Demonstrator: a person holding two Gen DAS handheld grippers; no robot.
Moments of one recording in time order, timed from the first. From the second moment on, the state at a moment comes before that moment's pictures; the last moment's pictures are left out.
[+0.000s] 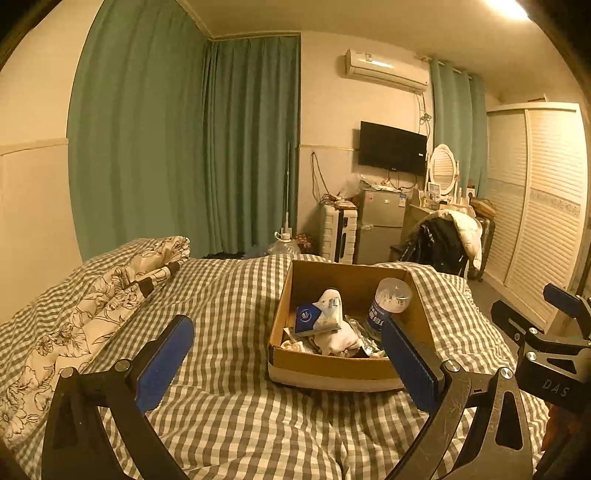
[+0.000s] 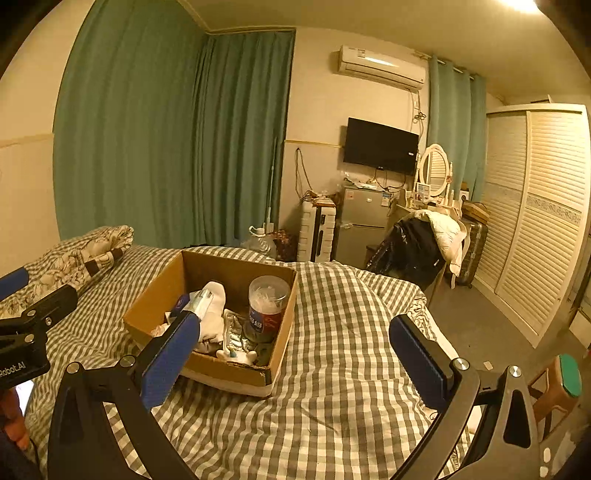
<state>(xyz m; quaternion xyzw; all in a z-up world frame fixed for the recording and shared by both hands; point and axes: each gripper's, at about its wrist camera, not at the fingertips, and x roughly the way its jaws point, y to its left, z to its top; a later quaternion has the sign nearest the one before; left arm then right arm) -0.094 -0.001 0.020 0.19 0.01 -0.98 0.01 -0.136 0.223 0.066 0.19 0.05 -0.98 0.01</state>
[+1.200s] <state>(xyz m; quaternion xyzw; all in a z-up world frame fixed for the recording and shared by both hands) -0.094 -0.002 0.022 0.20 0.02 -0.98 0.00 -0.134 0.223 0.070 0.19 0.04 -0.98 0.00</state>
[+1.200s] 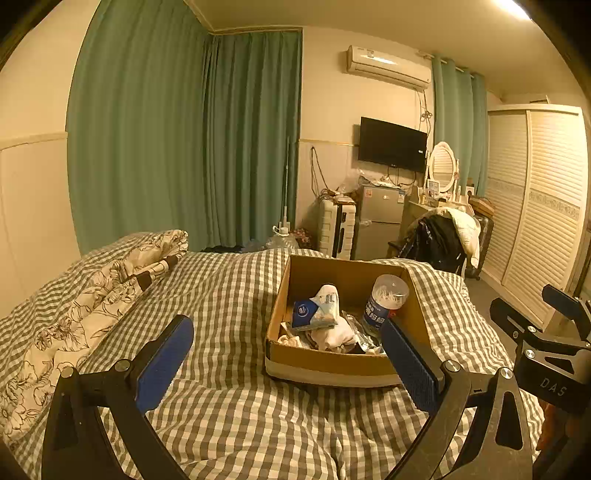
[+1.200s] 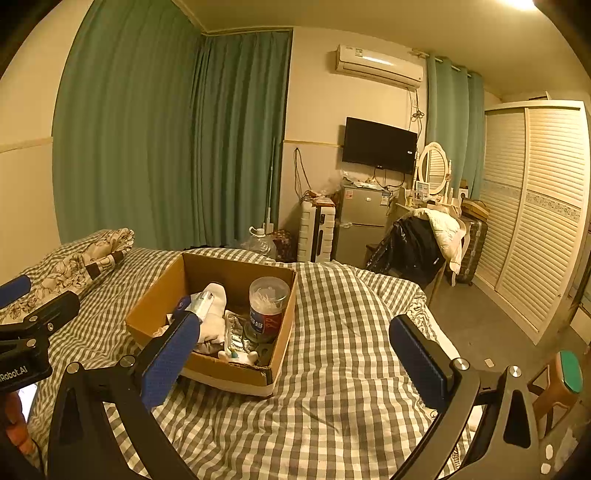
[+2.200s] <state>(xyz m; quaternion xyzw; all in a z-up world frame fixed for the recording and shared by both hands) -0.093 -0.001 0.022 0.21 0.02 -0.98 0.00 -0.135 0.220 0.069 0.20 0.04 -0.98 0.00</state>
